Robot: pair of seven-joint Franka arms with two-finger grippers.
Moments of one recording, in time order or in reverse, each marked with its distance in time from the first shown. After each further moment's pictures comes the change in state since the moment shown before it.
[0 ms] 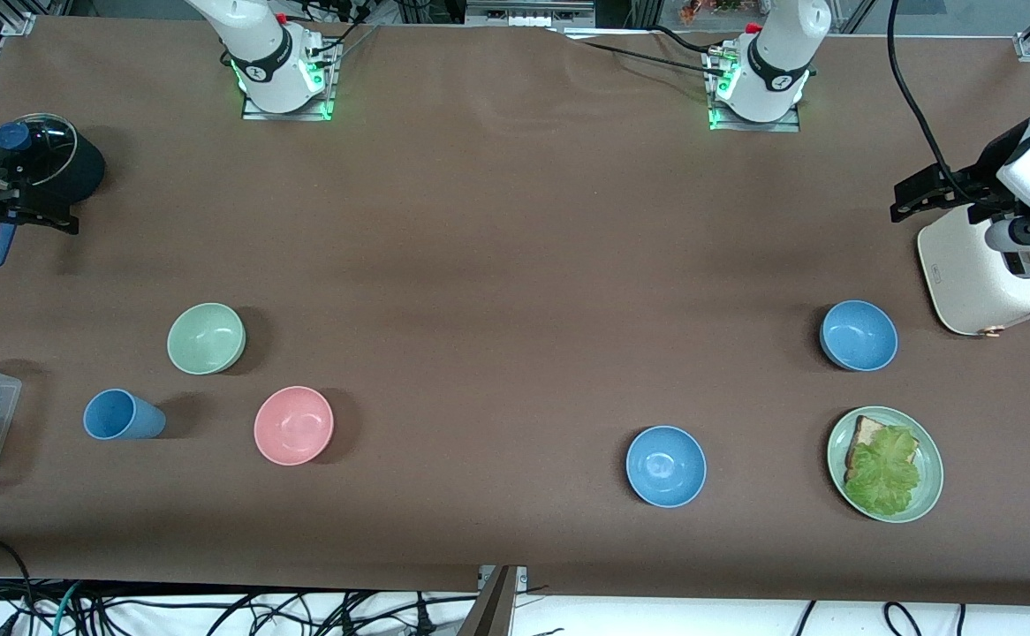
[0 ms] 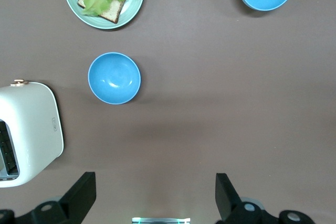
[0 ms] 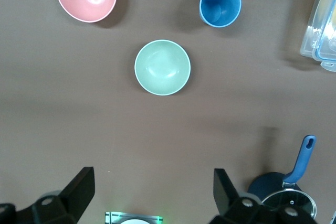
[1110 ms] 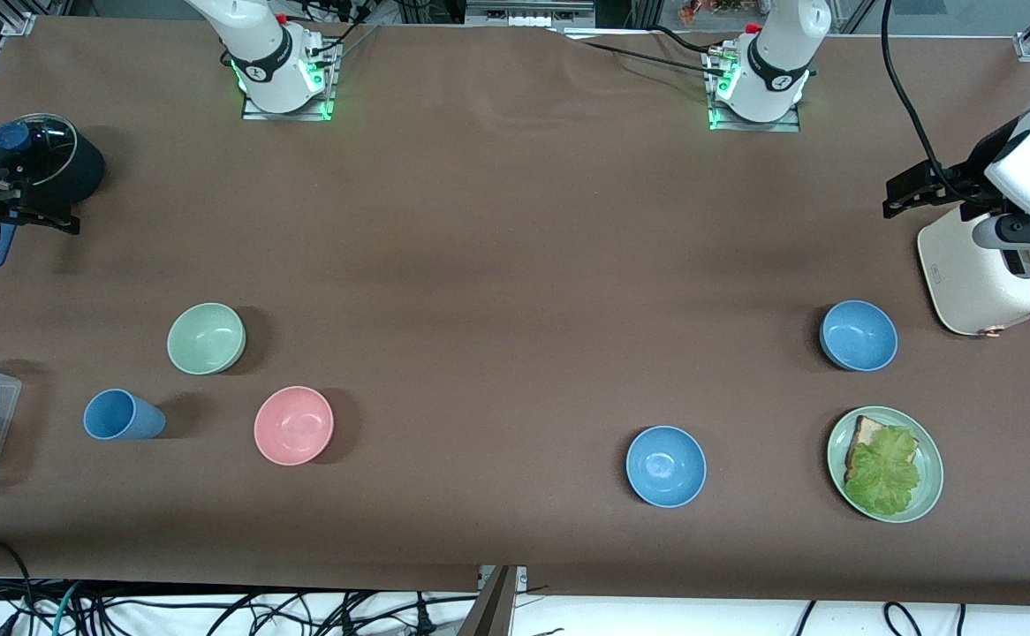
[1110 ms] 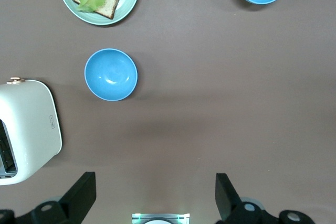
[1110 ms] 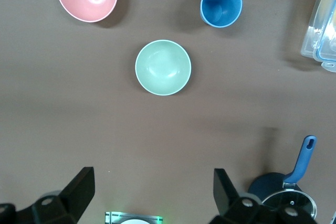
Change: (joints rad) left arm 0.002 0.000 -0.011 0.000 0.000 -0.015 0.000; right arm 0.000 0.001 0.003 0.000 0.000 0.000 0.000
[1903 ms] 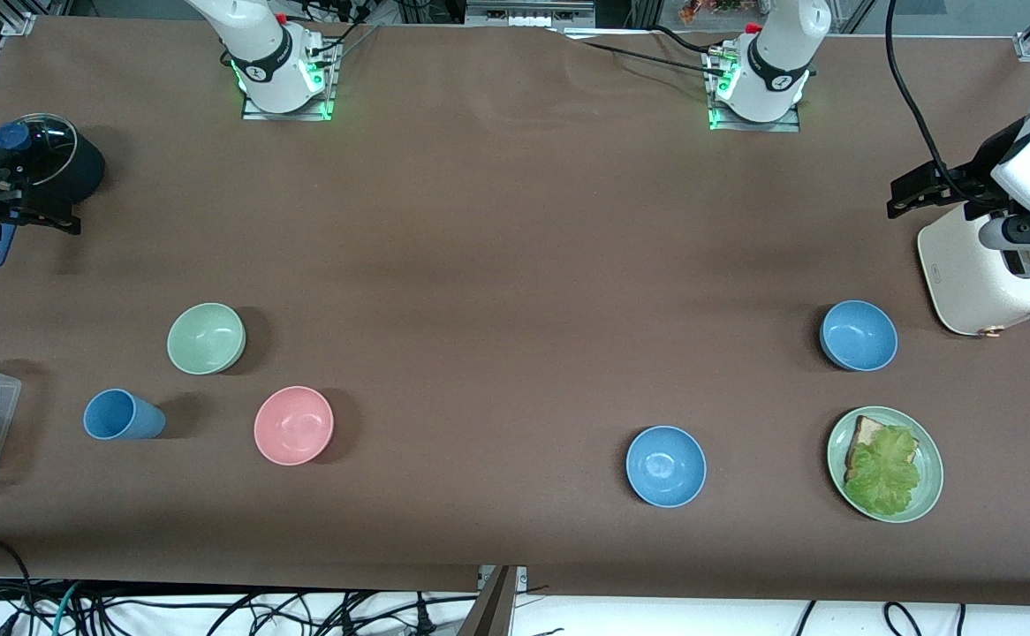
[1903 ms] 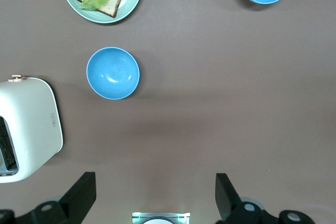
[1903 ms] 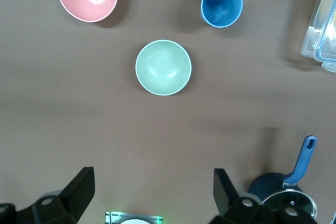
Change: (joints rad) left arm 0.008 0.000 0.000 -0.001 0.000 -0.003 0.000; right arm 0.000 0.000 0.001 0.000 0.000 0.000 0.000
